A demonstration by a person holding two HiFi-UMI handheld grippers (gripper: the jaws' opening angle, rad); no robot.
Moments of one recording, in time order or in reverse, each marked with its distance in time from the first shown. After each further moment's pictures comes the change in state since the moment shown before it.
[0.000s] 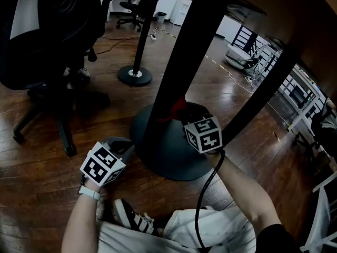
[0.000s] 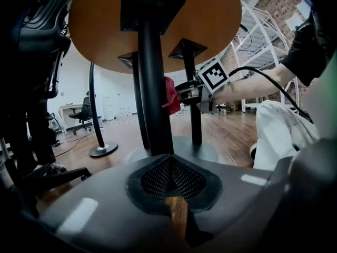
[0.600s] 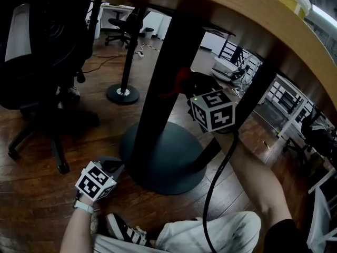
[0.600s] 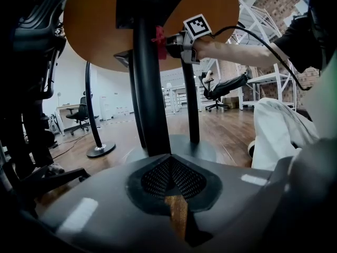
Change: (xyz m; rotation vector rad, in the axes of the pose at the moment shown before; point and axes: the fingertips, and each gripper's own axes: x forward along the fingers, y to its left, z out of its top) left arm 0.005 -0.008 -0.008 0.011 0.032 -0.030; right arm -0.046 -0.088 0.177 -0.167 -0.197 -0.123
